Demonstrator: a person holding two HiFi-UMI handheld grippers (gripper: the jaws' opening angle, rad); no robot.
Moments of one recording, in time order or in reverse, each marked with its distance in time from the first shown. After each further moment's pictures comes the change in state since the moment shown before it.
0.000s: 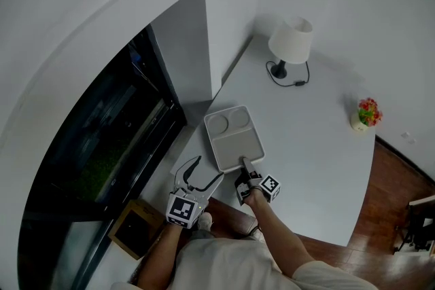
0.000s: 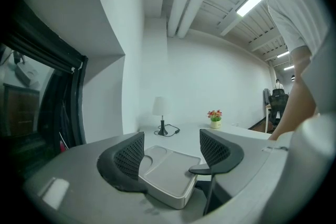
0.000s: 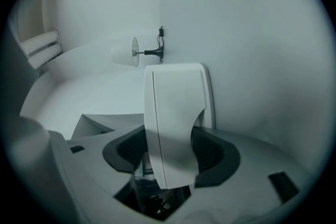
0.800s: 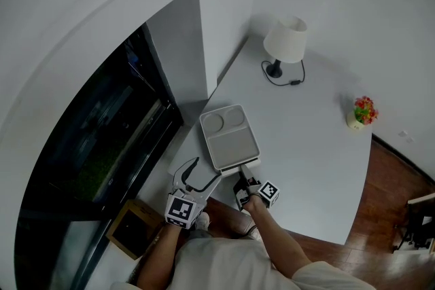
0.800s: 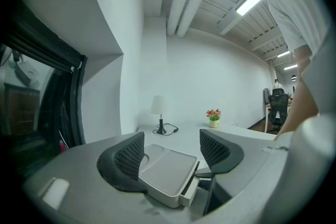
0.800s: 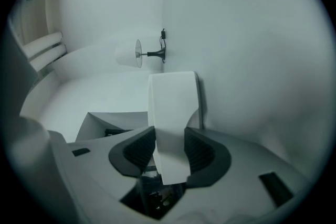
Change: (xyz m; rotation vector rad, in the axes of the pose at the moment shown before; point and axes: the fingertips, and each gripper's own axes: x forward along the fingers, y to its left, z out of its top) left arm -0.001 -0.012 -0.005 -0.008 0.005 0.003; right arm -0.033 0.000 -0.008 0.010 0.004 0.020
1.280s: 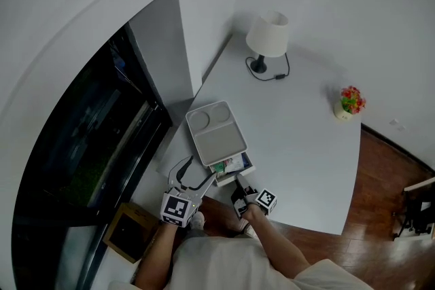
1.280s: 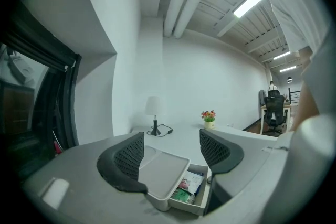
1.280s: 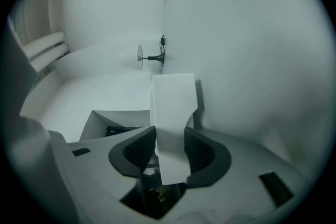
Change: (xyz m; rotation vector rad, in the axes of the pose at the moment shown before) left arm 0.006 -0.023 0.000 0.002 -0.011 -0.045; right arm -0.064 -0.015 -0.004 -0.030 0.008 -0.013
